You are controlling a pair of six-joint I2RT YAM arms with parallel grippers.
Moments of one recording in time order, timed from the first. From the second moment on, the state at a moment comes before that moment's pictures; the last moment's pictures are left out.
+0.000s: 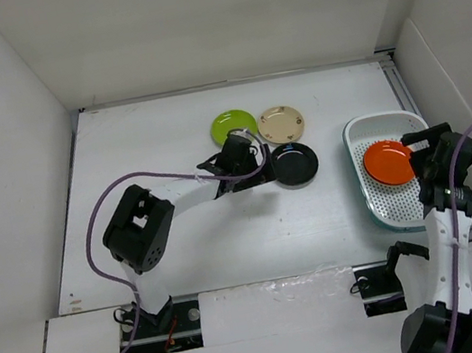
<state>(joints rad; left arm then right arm) -0.72 1.81 1.11 -0.09 0.08 -0.73 -0.45 0.68 0.64 -0.44 0.07 0.96</state>
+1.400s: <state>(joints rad) -0.72 1.51 1.12 -0.11 0.13 -0.74 0.05 0.93 0.50 0.01 -0.63 0.75</state>
